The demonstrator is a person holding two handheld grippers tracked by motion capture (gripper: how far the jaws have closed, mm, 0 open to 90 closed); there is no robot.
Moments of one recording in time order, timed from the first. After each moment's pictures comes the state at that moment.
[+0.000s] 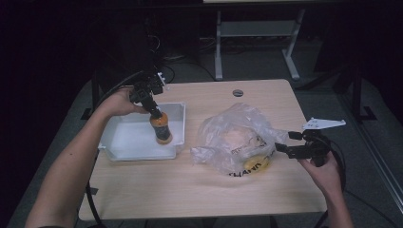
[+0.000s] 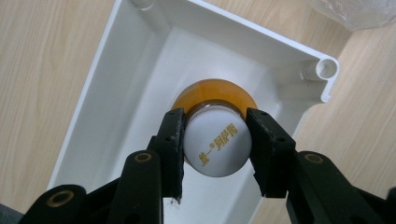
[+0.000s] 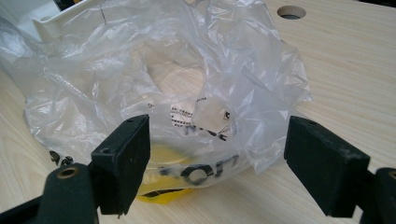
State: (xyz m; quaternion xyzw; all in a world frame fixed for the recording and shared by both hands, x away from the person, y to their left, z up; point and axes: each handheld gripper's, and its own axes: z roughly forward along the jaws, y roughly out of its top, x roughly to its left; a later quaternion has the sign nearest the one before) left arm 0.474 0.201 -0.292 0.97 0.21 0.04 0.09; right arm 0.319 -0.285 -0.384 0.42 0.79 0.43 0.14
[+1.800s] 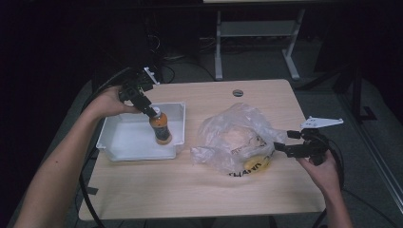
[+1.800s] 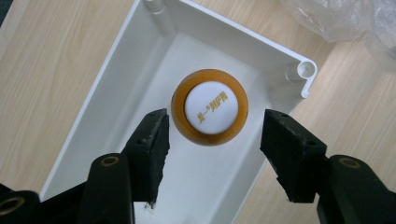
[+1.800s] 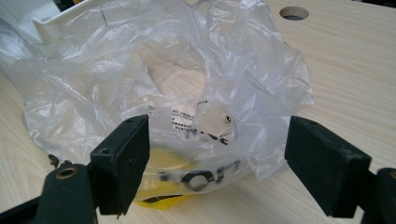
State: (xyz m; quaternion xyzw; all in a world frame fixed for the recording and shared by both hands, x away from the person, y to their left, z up) left arm 0.456 0.225 -0.267 0.96 0.24 0.05 0.13; right arm 0.323 -0.282 -0.384 0.42 0.79 0.43 0.13
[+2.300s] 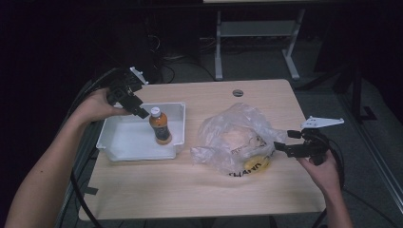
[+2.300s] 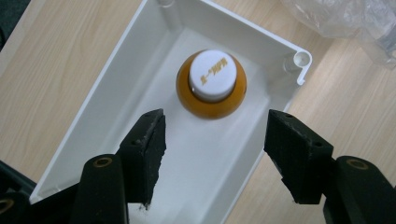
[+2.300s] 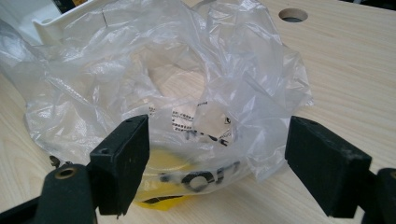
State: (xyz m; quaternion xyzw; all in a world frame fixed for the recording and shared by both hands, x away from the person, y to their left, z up) left arm 0.438 0.251 -0.257 0.95 0.26 0.07 0.16; right arm 0.322 -0.282 -0.383 0.42 0.79 0.43 0.14
